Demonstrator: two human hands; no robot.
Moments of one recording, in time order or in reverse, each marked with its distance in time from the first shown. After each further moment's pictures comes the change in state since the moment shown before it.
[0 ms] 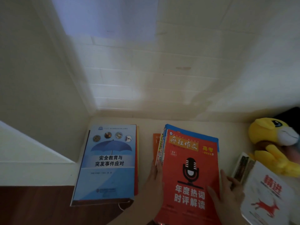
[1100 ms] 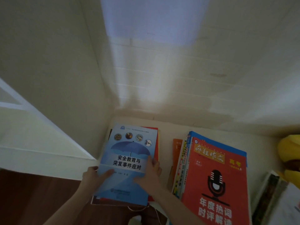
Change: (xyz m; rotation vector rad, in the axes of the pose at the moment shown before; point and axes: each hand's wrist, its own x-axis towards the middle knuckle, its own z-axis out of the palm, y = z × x) left_hand -0.031 -0.187 -0.117 -0.422 0.429 -0.720; right_hand -0.050 -0.186 0.159 0.009 -0.840 -0.258
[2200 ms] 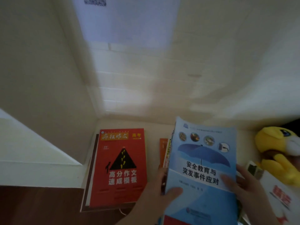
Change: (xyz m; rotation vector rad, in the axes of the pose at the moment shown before) left_hand -0.155 0.103 0.099 -0.264 -0.611 0.522; right_hand -0.150 0.115 -0.183 0.712 0.590 -0.034
